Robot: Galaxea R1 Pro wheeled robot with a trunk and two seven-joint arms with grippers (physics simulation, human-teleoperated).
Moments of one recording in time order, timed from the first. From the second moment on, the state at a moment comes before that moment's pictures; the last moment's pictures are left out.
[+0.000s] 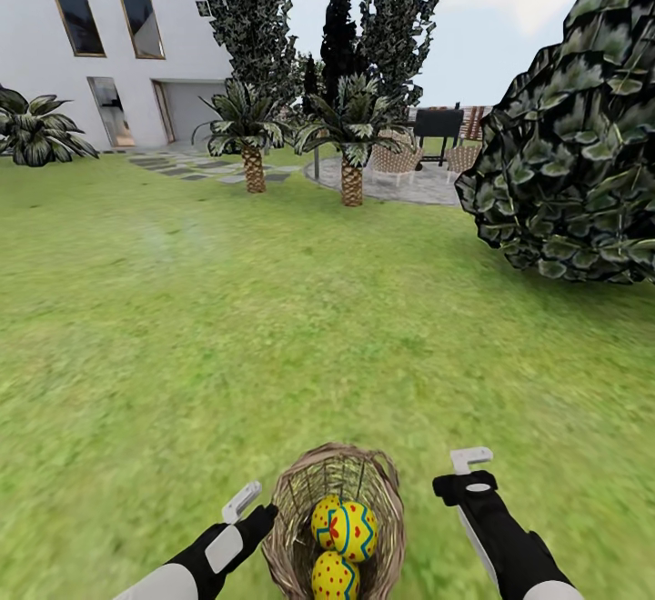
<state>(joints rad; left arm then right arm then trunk) -0.62 -0.14 0.57 -0.13 0.15 0.10 0.04 -0.46 -0.04 0.02 -0.71 0.14 0.38 -0.14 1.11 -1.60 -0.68</state>
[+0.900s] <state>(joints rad) -0.62 -0.15 0.57 -0.08 0.16 0.09 0.04 -0.46 -0.16 -0.31 -0.75 0.07 0.39 0.43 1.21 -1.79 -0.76</state>
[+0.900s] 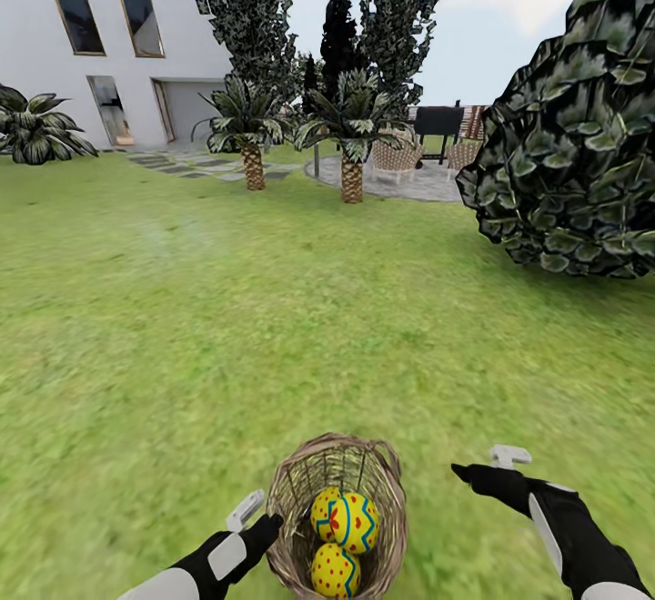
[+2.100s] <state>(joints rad) -0.62 -0.14 0.57 -0.08 0.15 0.09 -0.03 -0.46 -0.16 -0.34 -0.78 0.07 0.46 0.53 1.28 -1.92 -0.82</state>
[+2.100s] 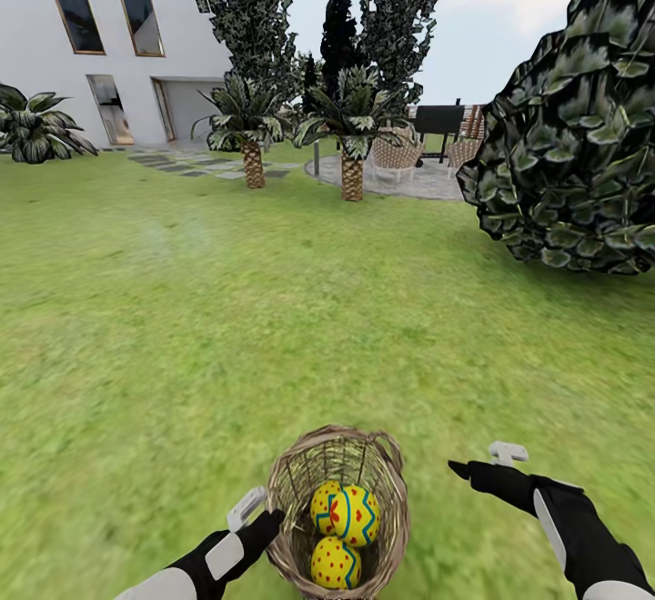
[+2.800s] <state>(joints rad) -0.62 -0.14 0.57 -0.07 0.16 0.09 -0.03 -0.46 -0.16 -0.34 -0.79 0.07 0.46 0.53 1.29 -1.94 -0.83</state>
